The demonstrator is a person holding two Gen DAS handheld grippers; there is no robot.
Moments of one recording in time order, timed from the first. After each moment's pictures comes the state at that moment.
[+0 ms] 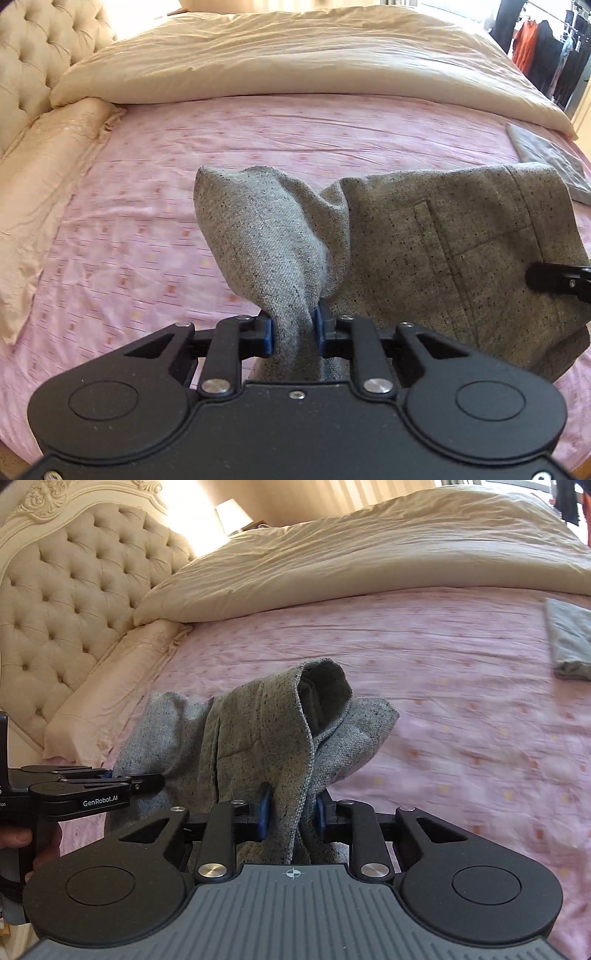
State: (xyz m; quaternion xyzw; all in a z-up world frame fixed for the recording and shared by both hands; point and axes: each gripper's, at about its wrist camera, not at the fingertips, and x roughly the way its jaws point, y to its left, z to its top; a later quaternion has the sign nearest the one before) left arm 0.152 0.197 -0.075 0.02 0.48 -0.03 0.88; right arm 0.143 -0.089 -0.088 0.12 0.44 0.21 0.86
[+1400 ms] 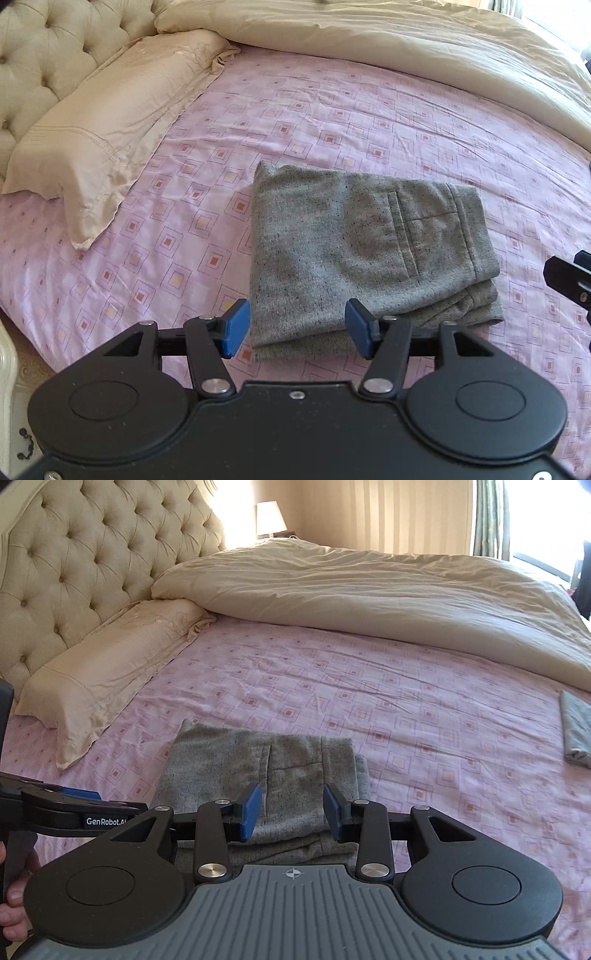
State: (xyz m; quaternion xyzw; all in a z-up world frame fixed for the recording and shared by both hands) left arm 0.110 0.269 -0.069 -0.05 0.52 0.11 0.84; right arm 0.125 0.073 -0.049 -0.02 0.40 0.17 0.90
